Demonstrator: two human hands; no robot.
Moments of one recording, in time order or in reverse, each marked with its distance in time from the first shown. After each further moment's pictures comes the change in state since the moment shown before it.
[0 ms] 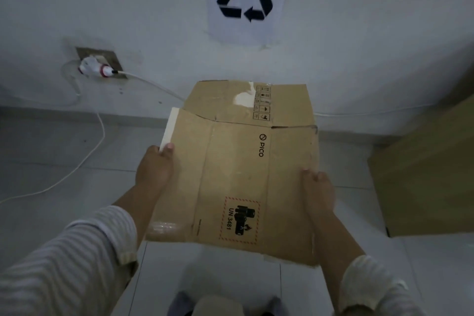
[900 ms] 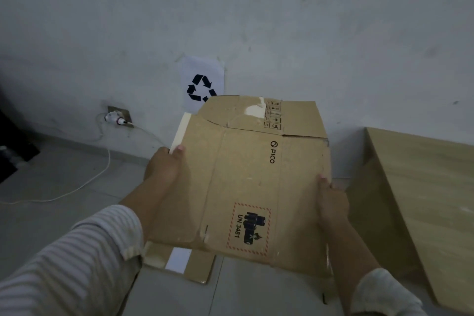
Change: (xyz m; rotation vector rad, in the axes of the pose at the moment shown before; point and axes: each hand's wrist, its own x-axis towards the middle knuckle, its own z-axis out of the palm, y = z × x) left_hand -0.302 0.265 -0.025 -0.219 0.183 0.032; right_hand 0.047 0.003 -0.392 0.119 -0.001 -0.232
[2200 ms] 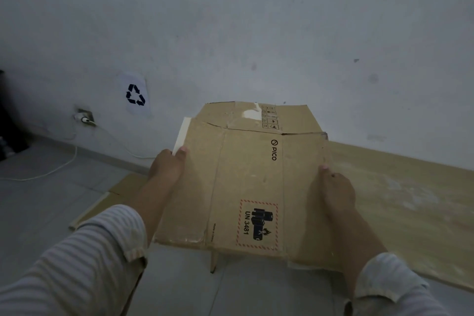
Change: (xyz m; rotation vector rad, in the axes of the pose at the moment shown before) left_hand -0.567 0.253 0.278 -0.080 0.139 0.023; right_hand 0.113 0.281 -0.598 -0.156 -0.002 -0.285
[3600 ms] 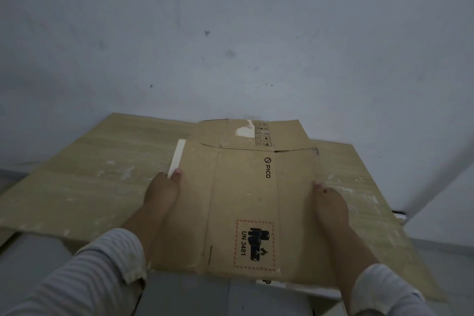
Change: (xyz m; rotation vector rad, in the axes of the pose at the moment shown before) left_hand -0.210 0.221 0.418 0.065 -0.202 0.030; right_hand 0.219 0.348 -0.287 -0.046 0.066 0.214
